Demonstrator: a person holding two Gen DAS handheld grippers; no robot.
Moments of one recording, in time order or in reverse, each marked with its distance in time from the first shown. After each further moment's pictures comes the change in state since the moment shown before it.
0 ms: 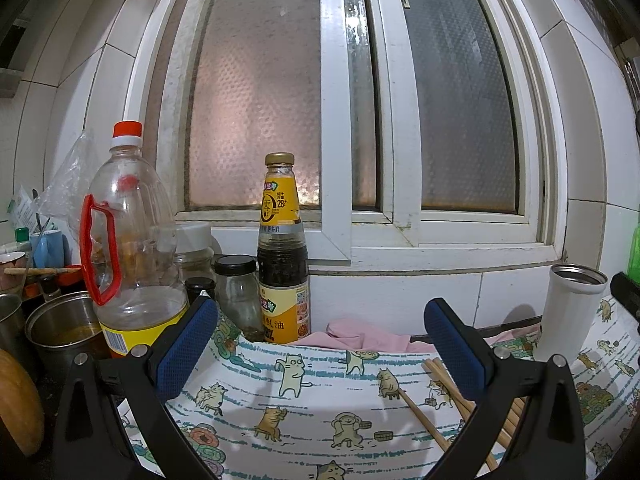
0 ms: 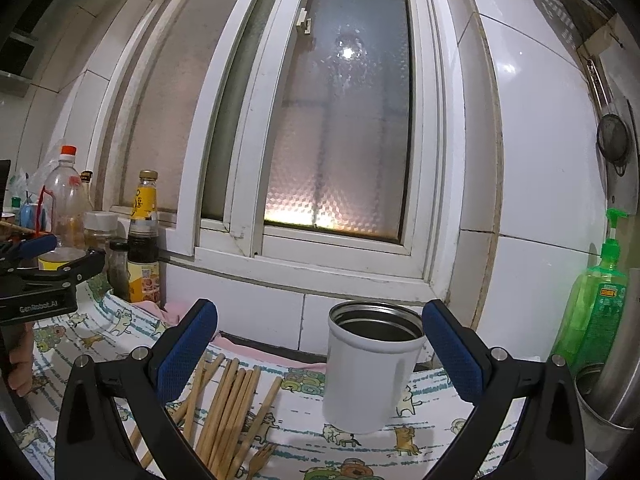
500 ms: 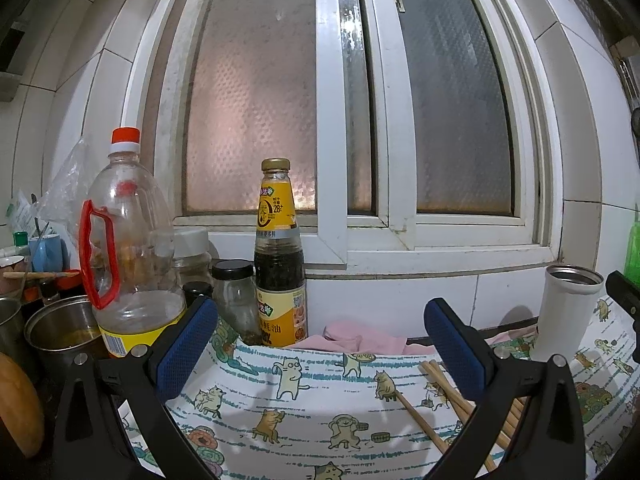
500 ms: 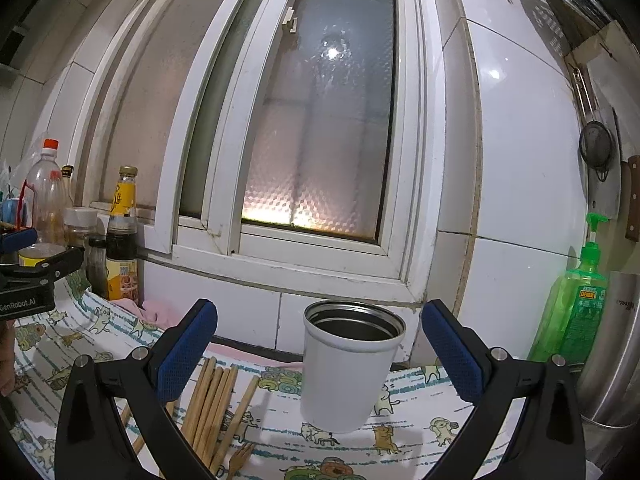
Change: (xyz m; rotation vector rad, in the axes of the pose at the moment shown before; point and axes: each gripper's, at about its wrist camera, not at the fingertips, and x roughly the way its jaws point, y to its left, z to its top) left arm -0.002 0.002 0.001 0.007 -0.016 -0.007; right arm 0.000 0.000 0.000 -0.007 0.004 -0.056
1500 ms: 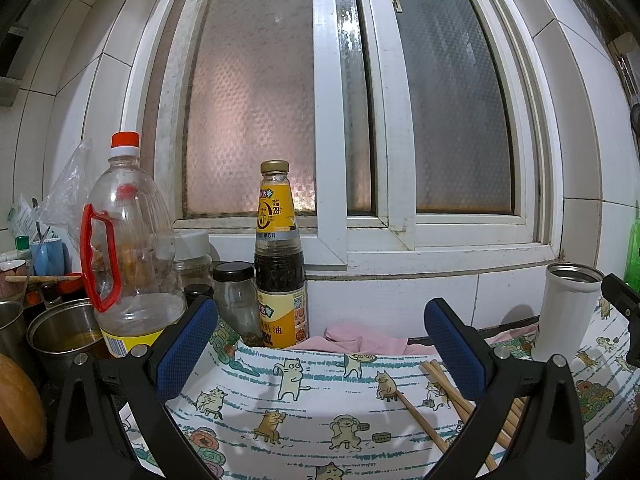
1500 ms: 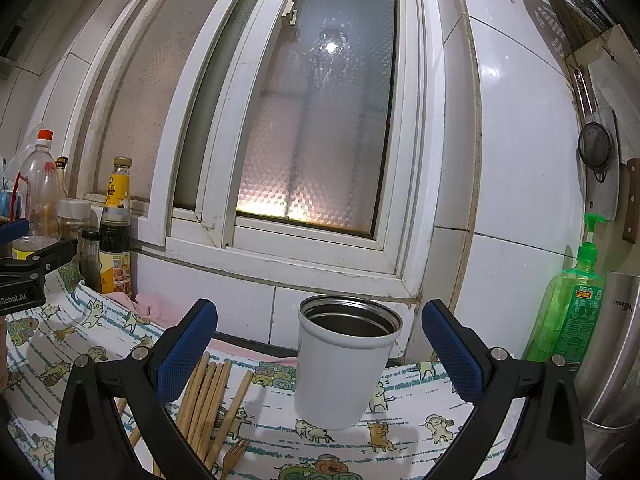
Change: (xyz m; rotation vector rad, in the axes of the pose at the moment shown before) left arm 0.000 -0.004 0.001 0.009 -0.002 0.008; right arm 0.004 0.003 -0.002 -0.017 0.022 -0.025
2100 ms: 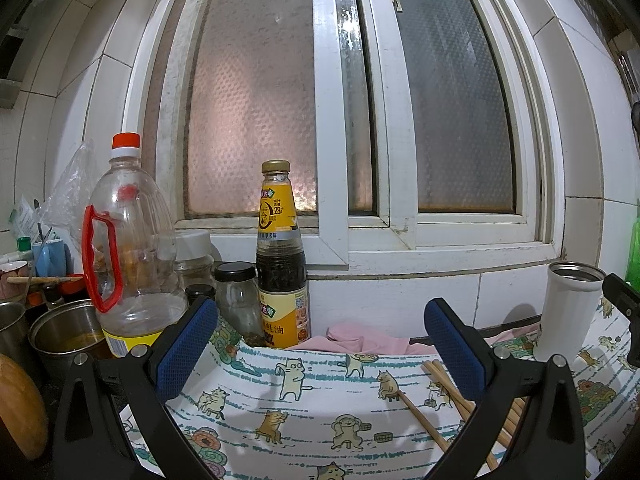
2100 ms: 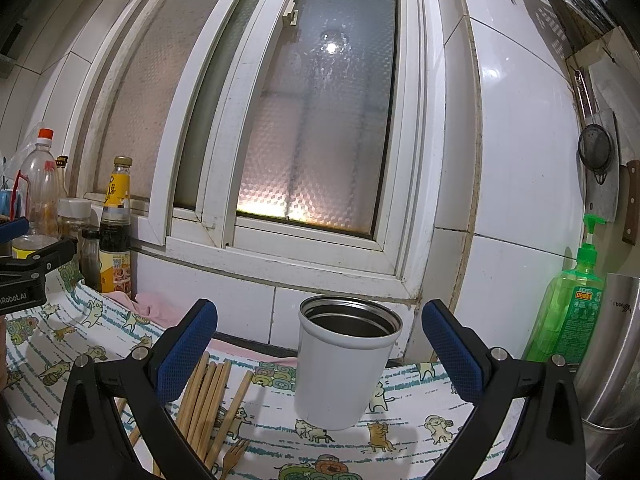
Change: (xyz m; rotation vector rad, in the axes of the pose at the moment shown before) left arm -0.001 0.000 0.001 0.006 0.002 0.008; right arm 0.001 0.001 0.000 -0.001 0.002 0.000
